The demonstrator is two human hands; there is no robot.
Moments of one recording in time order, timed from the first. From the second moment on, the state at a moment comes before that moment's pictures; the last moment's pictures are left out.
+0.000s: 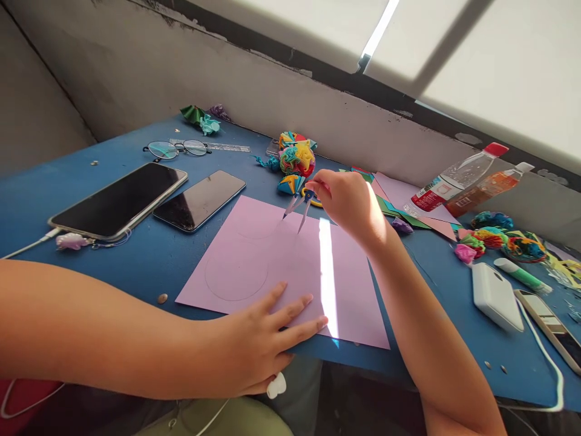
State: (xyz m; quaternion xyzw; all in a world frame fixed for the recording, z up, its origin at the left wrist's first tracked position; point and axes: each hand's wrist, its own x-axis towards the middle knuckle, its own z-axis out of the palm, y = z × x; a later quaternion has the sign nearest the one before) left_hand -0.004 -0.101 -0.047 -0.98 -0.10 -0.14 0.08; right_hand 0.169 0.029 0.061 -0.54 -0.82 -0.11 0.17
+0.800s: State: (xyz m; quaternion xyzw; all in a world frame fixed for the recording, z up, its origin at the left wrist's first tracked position) left_hand -0.003 -0.103 -0.050 -0.98 -0.11 -0.14 0.08; right_hand 0.173 0.022 0.054 -0.51 -0.83 -0.10 0.20
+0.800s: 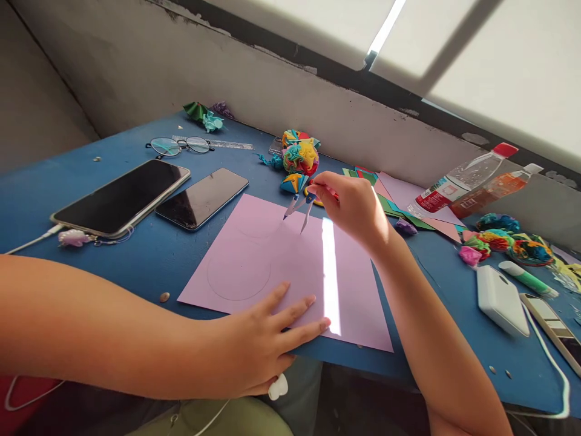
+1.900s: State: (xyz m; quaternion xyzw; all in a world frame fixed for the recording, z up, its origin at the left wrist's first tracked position) left_hand -0.003 -0.101 -0.038 -0.99 -0.10 -0.09 0.08; right_hand 0.180 0.027 0.046 -0.52 -0.81 -0.09 0.26
